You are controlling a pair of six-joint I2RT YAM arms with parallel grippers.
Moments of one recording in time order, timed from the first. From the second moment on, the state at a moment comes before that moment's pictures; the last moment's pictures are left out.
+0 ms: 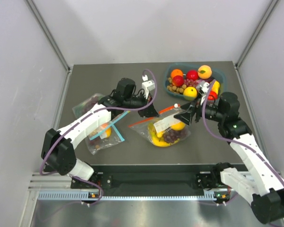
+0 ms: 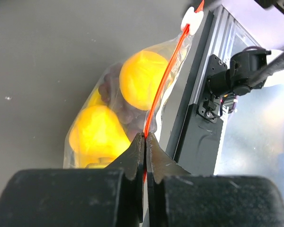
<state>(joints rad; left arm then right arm) -0.62 1.48 1.21 -0.28 0.75 -0.17 0.27 0.91 0.81 -0.16 -0.80 0.13</state>
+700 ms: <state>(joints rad) -0.60 1.46 1.19 -0.29 0.80 -0.18 0.22 1.13 0.69 0.16 -0.92 0.17</state>
